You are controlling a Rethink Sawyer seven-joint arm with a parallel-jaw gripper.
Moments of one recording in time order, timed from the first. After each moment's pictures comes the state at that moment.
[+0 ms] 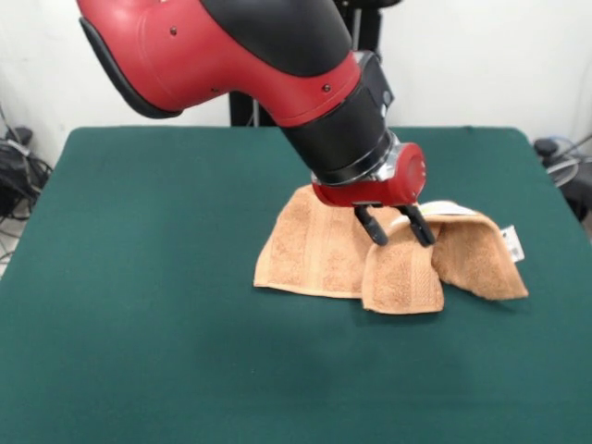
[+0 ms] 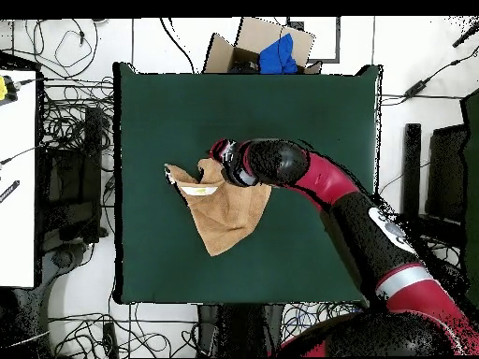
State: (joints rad) arm -0.72 -0.44 0.64 1.66 -0.06 0.62 1.98
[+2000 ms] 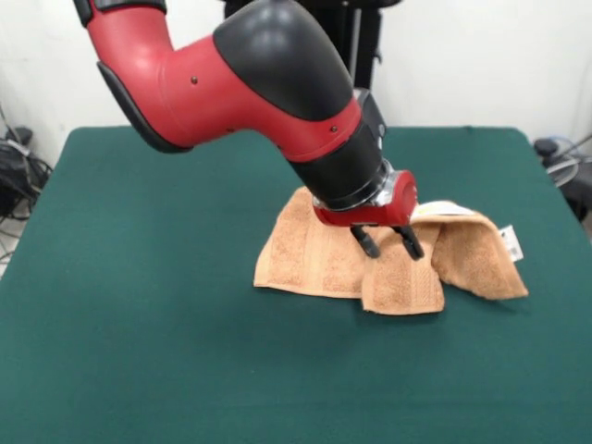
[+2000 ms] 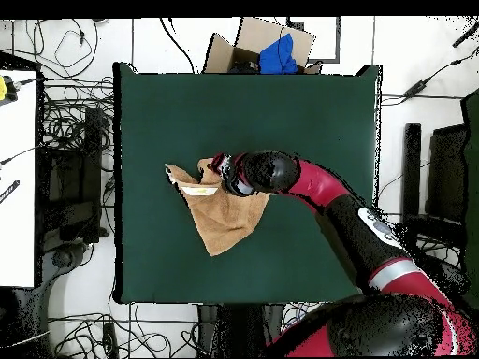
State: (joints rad) arm -0.73 -0.34 0.63 1.63 -0.18 0.62 1.98
